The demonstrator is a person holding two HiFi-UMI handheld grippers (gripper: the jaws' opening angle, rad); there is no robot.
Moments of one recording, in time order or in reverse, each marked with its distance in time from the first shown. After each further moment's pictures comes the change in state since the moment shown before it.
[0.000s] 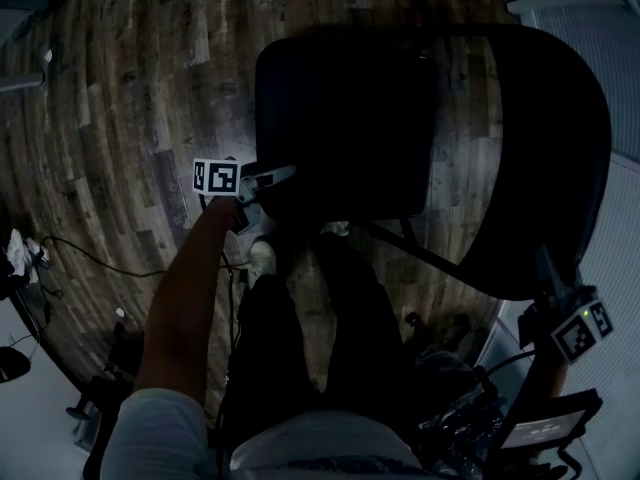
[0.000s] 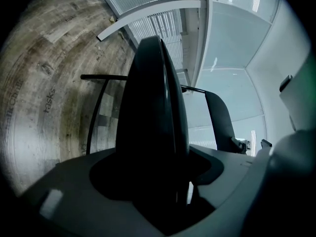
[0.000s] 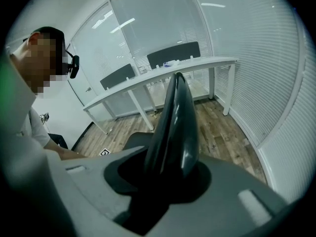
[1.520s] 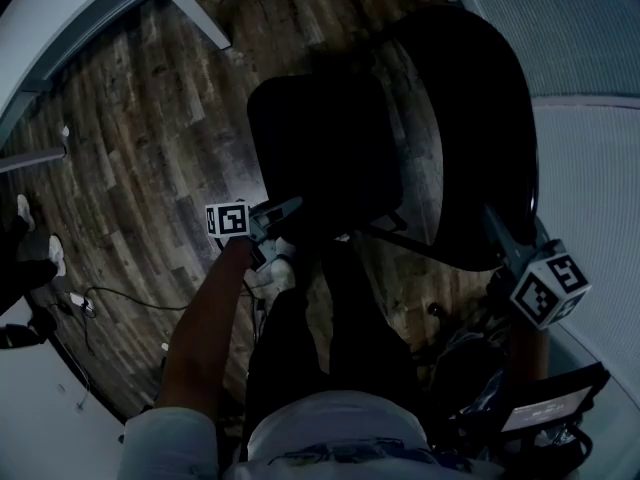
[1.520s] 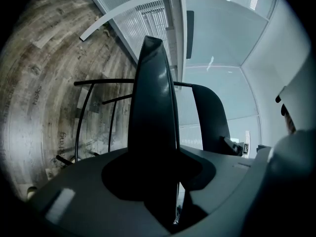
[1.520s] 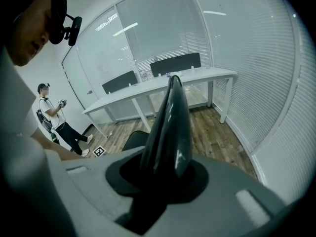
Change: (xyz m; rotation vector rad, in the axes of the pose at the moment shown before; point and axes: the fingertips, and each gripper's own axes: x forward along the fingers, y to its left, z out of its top) left arm 0.009 -0.165 -0.013 -0.019 0.030 -0.038; right arm -0.056 0.042 0.045 -0.018 -0.056 -0.023
